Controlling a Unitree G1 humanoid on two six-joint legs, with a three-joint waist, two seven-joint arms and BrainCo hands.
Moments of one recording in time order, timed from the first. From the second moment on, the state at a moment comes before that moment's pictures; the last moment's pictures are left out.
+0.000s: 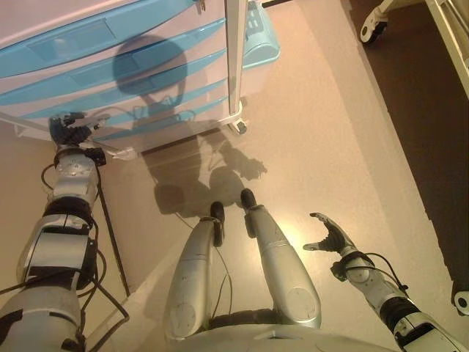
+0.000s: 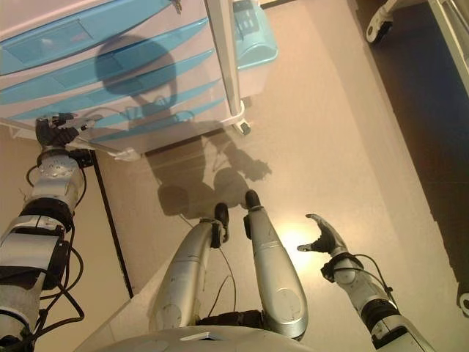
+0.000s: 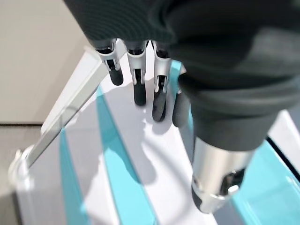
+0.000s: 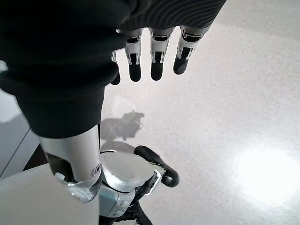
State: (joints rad) left arm -0.71 0.68 -0.10 1.08 -0.42 -0.26 0.30; right arm -0.13 -0.50 0.39 0.82 -0.21 -0.33 -0.19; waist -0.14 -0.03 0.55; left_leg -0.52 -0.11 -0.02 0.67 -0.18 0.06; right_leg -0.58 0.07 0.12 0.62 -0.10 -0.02
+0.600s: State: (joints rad) left arm -0.09 0.28 0.01 1.05 -0.71 -0.42 -0.26; right arm -0.06 -0.41 0.19 1.14 -0.23 -0.42 0.03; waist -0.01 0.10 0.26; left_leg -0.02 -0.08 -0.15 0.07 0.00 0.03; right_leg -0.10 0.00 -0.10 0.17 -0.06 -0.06
